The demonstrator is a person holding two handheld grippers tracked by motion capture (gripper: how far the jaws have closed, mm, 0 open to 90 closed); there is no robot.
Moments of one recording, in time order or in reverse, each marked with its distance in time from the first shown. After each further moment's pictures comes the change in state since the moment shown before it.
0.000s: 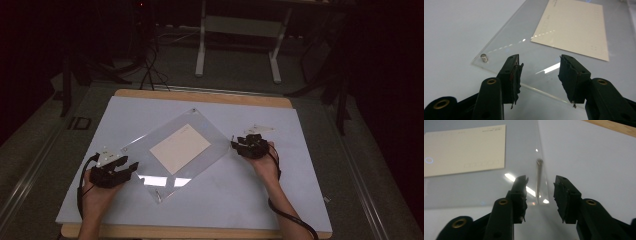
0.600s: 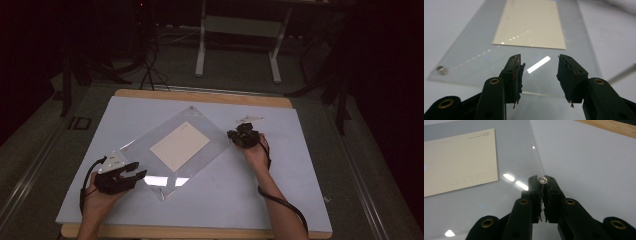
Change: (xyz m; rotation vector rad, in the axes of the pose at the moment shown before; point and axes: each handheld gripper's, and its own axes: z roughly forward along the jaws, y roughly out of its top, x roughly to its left) left arm -0.017 0.000 -0.002 -0.006 -0.196 0.102; right arm -0.008 0.022 0.034 0.027 -0.028 0.057
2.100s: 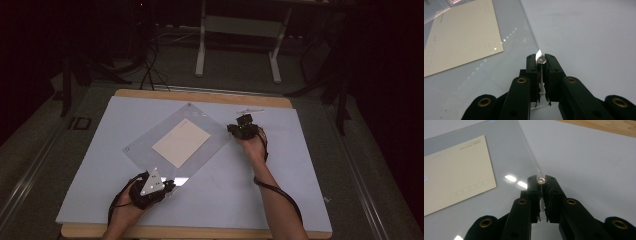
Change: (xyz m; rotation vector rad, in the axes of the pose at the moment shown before) left arm -0.080 0.007 0.045 0.047 -0.078 0.325; right arm -0.017 0.018 0.018 0.019 -0.004 0.108
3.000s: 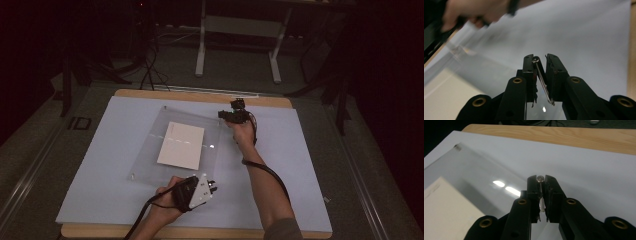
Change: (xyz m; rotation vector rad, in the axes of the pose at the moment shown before) left arm -0.075 0.101 0.036 -0.058 -0.048 0.294; right arm 0.002 0.049 0.038 -0.030 0.089 0.141
